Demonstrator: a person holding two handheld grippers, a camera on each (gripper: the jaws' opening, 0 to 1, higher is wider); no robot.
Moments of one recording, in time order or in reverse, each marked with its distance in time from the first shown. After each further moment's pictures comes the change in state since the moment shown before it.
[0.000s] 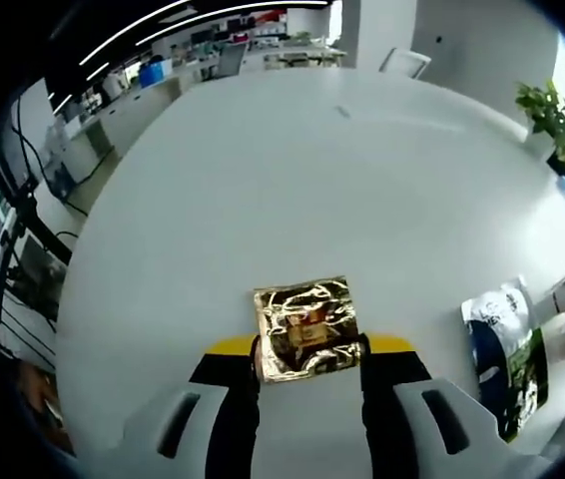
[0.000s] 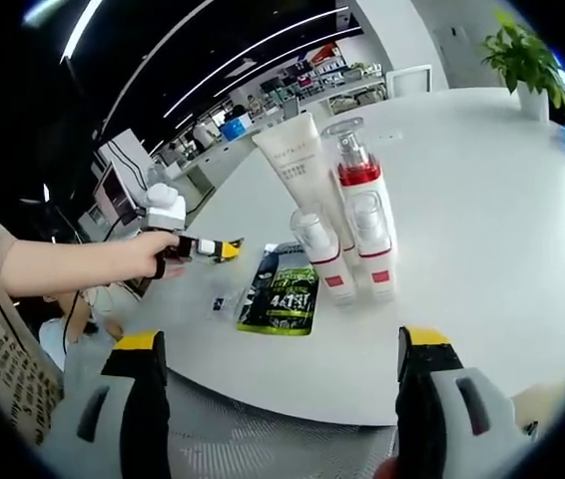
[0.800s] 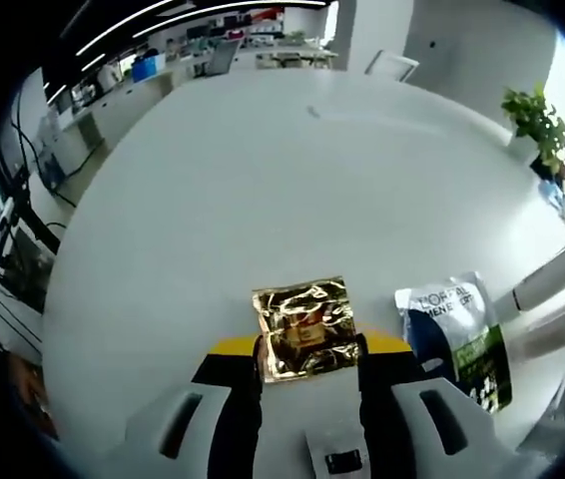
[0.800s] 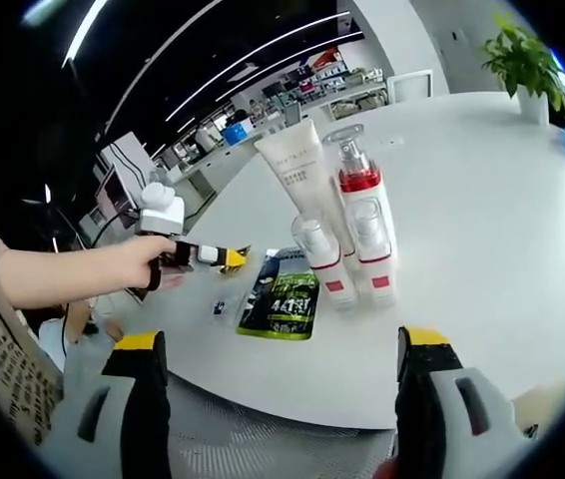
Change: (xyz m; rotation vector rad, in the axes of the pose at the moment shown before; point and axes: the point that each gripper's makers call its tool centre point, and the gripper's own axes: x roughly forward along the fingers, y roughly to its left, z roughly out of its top) left arm -0.019 -0.044 -0.016 -0.027 0.020 -0.067; right arm -0.001 0.001 0.003 -0.009 -0.021 0.005
